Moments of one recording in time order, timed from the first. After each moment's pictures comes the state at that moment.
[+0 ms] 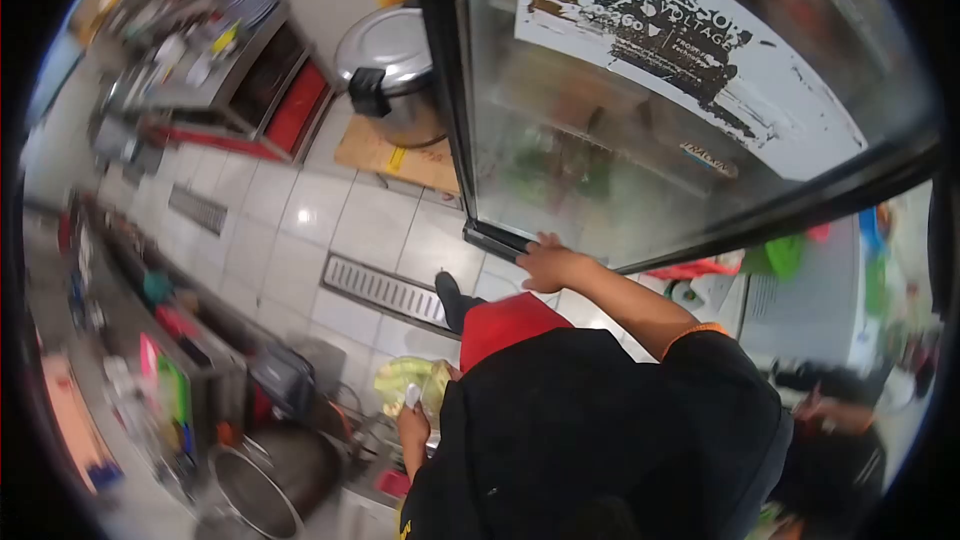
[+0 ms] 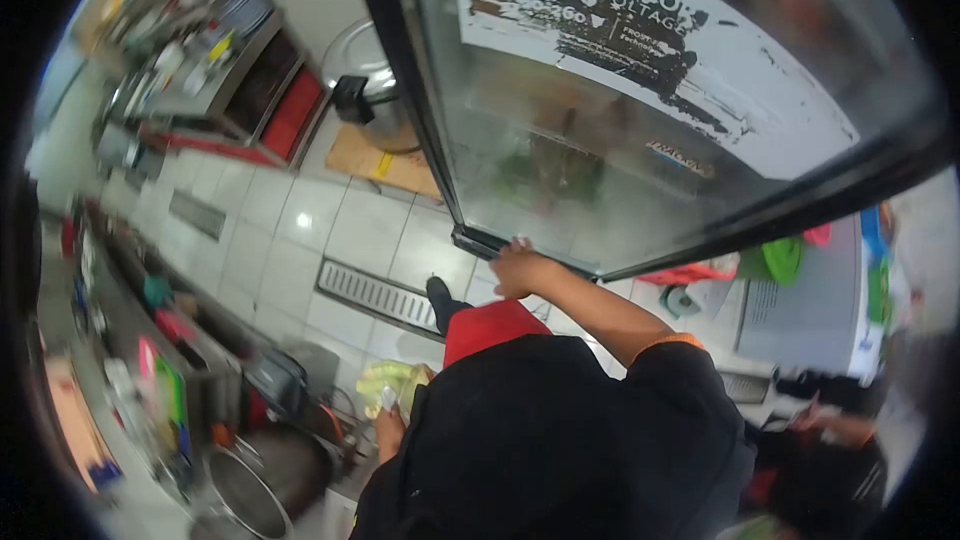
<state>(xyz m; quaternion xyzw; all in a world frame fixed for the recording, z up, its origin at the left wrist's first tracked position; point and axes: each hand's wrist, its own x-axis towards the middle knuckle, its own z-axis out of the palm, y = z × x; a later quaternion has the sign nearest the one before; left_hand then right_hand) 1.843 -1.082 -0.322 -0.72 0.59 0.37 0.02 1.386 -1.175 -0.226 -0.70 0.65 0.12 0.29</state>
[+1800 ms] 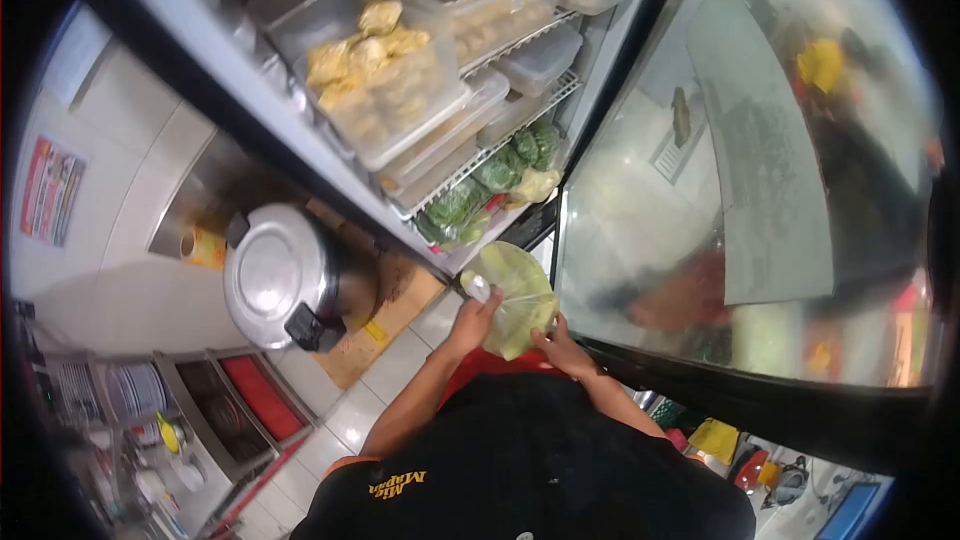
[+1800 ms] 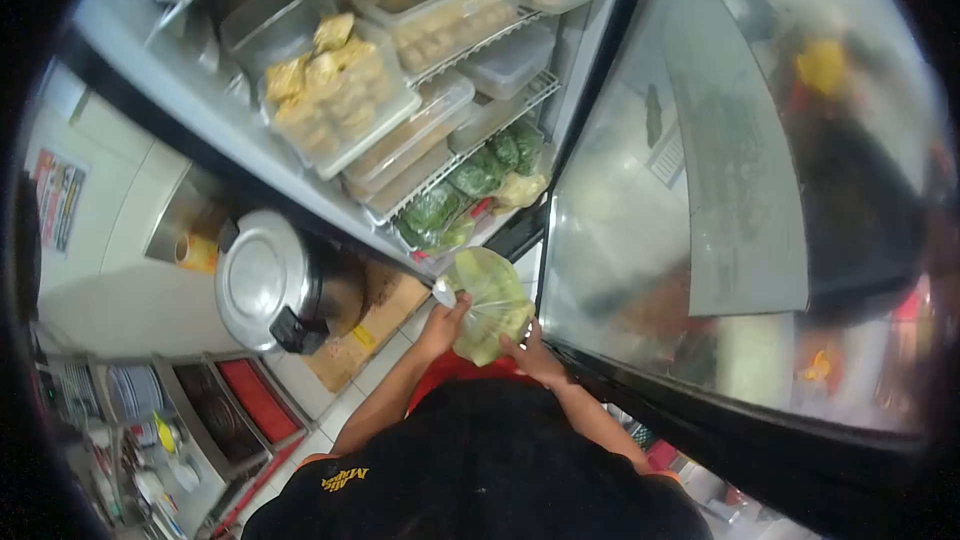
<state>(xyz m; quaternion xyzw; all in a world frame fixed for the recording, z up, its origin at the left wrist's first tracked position) 1.515 -1.482 -0.248 0.03 0.73 0.62 0.29 1.622 -1.285 -0.222 0.27 0.65 -0.65 0.29</state>
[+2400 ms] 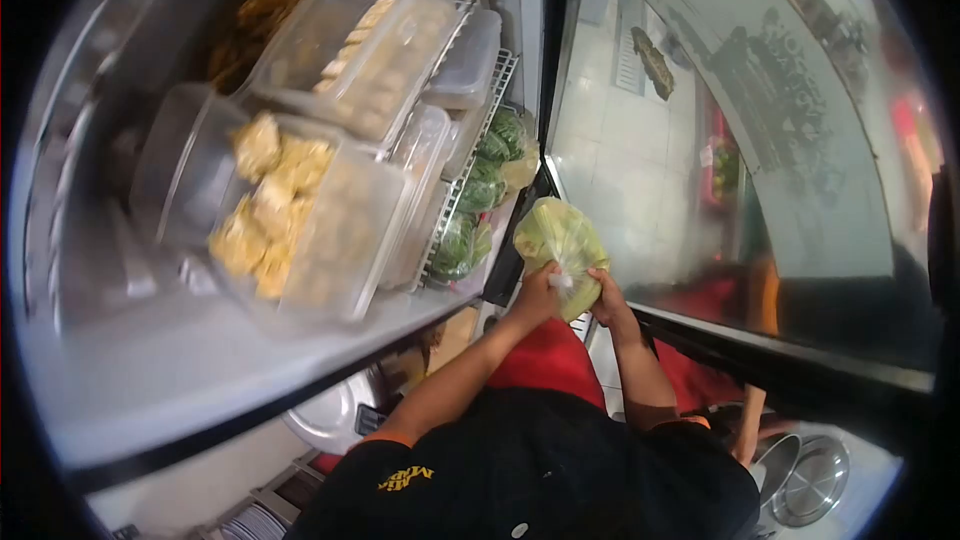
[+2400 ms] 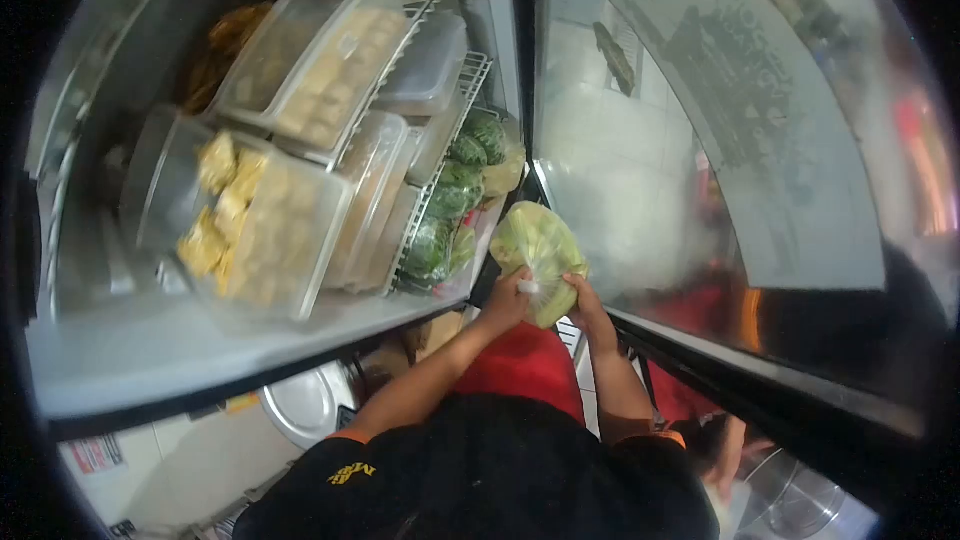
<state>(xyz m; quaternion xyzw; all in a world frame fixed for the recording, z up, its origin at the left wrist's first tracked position) 1.424 -1.419 -0.301 0.36 0.77 0.45 0.28 1.556 -1.267 -0.344 0.35 0.25 -0.90 -0.02</state>
